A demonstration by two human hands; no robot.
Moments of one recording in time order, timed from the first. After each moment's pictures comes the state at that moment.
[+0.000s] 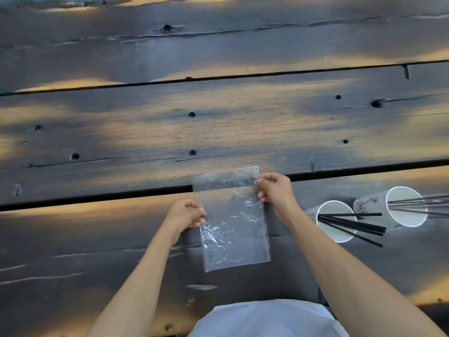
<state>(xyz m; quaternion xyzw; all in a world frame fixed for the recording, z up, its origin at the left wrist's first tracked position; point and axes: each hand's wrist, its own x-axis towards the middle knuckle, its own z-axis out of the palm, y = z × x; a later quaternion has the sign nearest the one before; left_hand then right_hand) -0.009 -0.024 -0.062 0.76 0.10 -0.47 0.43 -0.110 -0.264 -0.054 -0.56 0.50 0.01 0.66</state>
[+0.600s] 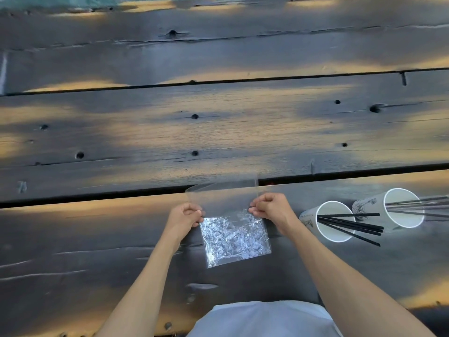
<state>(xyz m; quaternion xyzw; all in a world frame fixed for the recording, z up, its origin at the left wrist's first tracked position) -0.027 -0.013 -0.066 0.77 0.10 -0.41 0.47 -0.143 -0.249 -0.072 -0.57 0.47 0.12 0.67</state>
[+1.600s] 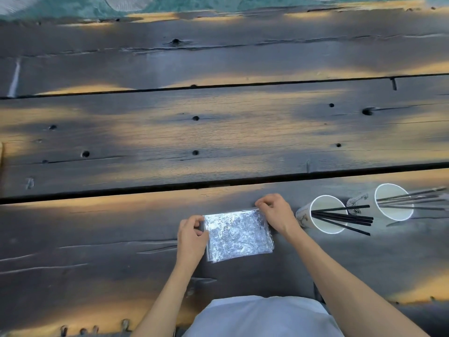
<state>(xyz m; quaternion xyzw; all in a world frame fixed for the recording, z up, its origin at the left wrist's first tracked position) -0.102 -0.006 -0.062 0.89 0.01 -0.29 0.36 -0.170 -0.241 -0.042 -0.78 0.38 0.11 0.48</state>
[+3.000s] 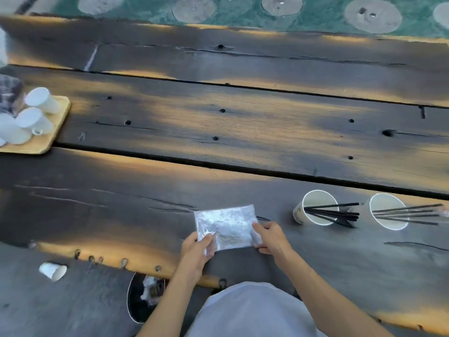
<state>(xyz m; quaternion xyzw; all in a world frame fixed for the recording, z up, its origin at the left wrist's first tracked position) -0.221 0.007 -0.036 0.61 0.34 -0.32 0.64 -0.257 -0.201 -0.041 -0.63 0.46 0.23 0.58</state>
